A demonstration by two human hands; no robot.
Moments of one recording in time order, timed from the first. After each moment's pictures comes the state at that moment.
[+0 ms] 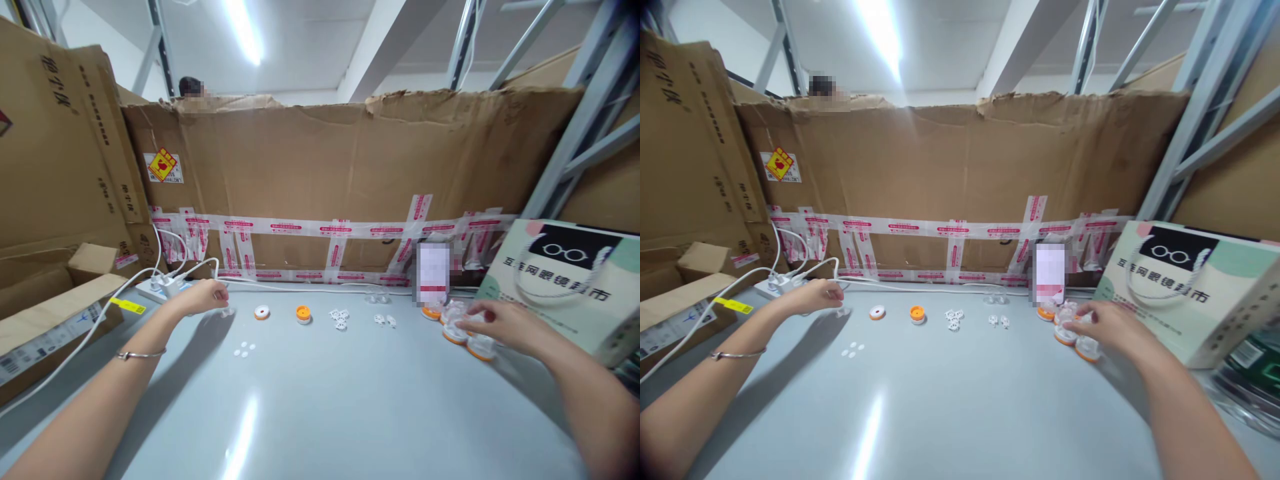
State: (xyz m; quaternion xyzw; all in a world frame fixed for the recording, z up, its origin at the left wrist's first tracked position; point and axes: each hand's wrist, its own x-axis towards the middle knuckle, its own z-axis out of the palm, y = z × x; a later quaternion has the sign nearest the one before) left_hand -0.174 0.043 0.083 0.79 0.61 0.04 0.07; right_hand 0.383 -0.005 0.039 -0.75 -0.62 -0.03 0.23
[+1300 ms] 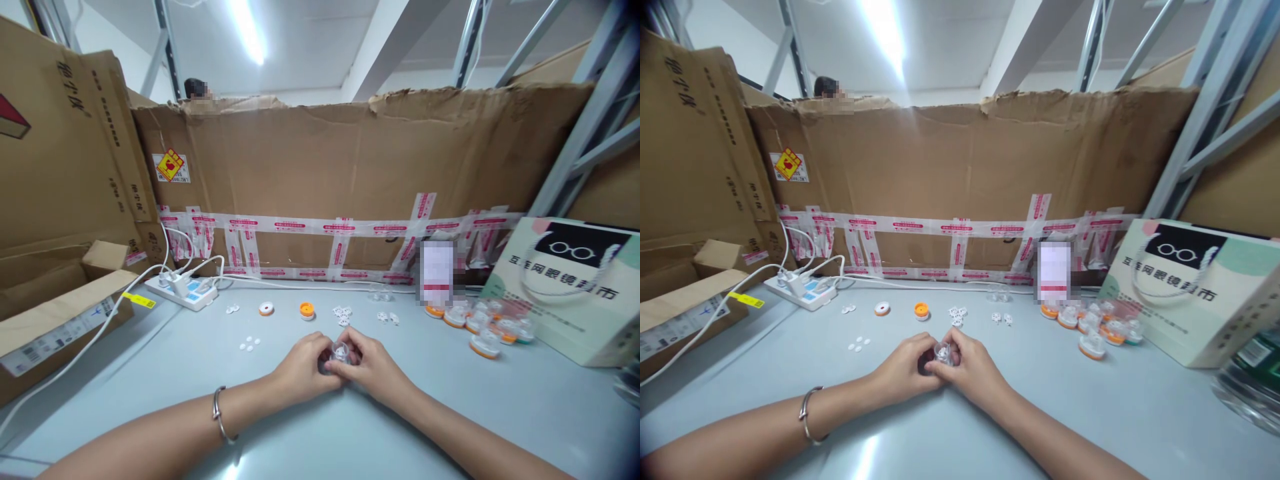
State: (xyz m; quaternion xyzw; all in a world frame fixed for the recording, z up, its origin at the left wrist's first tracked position) left_hand 0.006 -0.054 0.010 0.83 0.41 0.27 0.25; right_hand 0.163 -0.060 0.015 -0.49 -0.75 0.29 0.33
